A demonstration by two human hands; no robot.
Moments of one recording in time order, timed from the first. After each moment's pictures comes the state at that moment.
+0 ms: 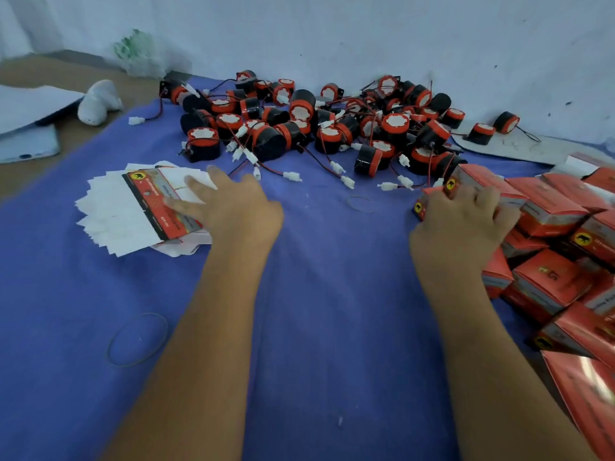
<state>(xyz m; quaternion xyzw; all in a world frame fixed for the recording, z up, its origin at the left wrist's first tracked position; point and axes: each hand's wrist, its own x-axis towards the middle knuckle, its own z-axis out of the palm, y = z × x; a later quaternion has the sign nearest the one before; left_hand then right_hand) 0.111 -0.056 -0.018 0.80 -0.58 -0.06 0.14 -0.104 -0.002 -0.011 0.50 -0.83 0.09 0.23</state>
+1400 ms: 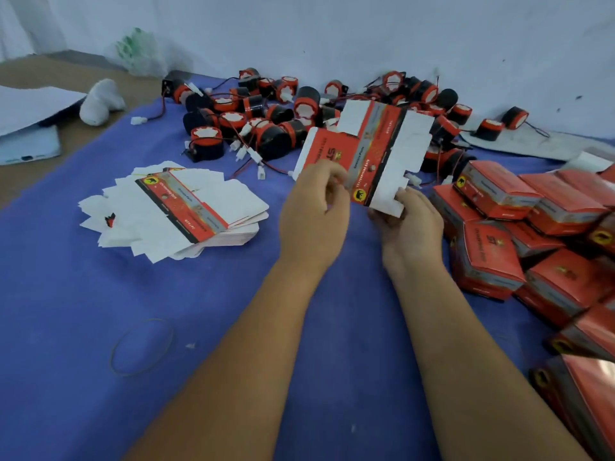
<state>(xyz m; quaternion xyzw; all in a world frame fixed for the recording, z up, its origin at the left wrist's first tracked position) 0.054 -0.039 -0.039 0.43 -0.64 -0.21 0.60 -0.069 -0.045 -0.041 0.22 -0.43 0.74 -0.46</state>
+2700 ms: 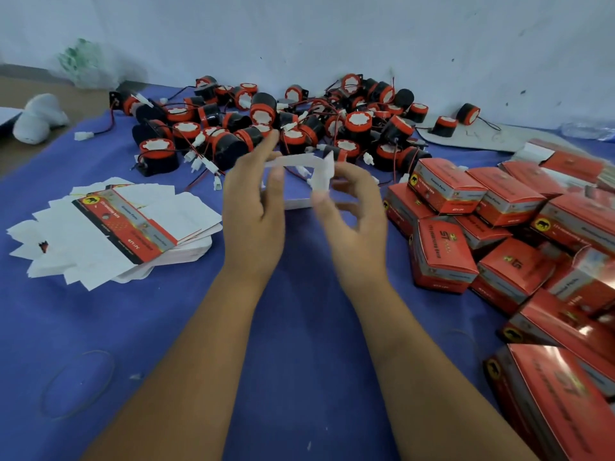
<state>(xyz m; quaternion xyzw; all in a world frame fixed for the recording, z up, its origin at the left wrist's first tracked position) 0.061 -0.045 -0.033 0.37 -0.66 -0.17 0.63 -0.052 -0.007 -0.031 0.57 -0.48 0.64 -0.19</state>
